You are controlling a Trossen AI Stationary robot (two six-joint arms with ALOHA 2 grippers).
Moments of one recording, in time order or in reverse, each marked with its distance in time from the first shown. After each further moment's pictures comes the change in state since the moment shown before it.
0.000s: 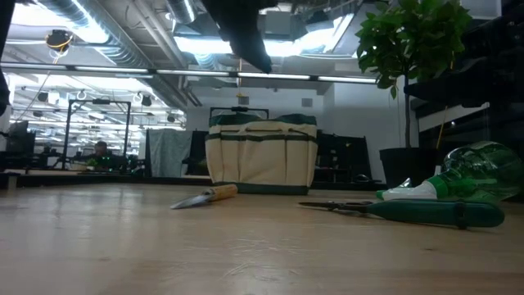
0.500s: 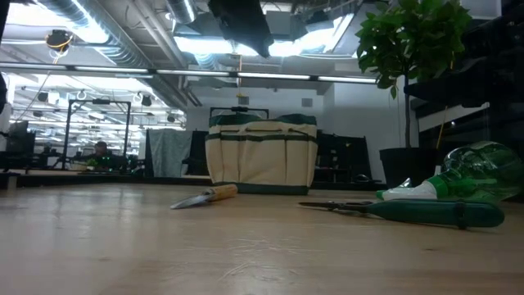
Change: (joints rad) left arm -0.209 0.000 0.000 -0.010 -0.162 -0.267; right arm 0.000 0.000 0.000 0.000 0.000 0.000
